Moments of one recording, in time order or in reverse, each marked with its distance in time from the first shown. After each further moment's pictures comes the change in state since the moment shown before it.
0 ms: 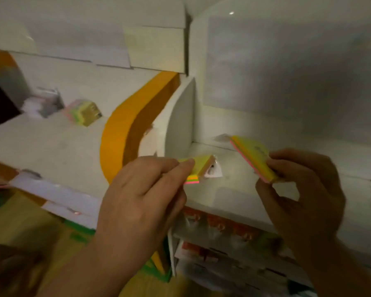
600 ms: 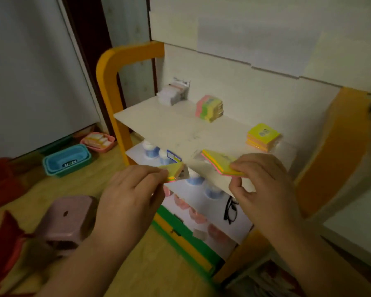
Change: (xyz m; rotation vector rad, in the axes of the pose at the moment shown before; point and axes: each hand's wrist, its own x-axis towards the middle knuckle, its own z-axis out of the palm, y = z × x) left_hand -0.190 -0.243 -0.164 0.289 -0.041 -0.428; right_hand 0.028 -0.260 0.249 0.314 -0.257 -0.185
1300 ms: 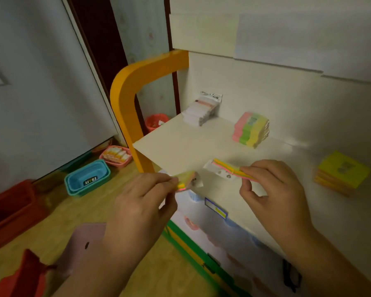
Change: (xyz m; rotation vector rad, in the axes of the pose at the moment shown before) left_hand 0.094 -0.147 0.058 0.048 0.012 0.002; right_hand 0.080 0.044 0.178 0.068 0.027 0.133
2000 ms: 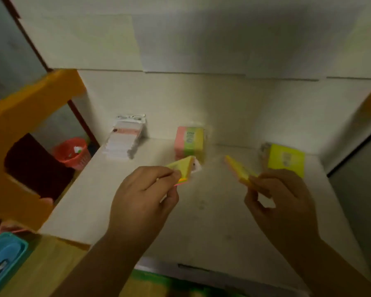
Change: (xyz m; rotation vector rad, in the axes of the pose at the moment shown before) left_hand 0.155 -0.021 0.139 -0.373 -0.069 0.424; right_hand 0.009 0.045 -0.014 -0.495 0.122 0.294
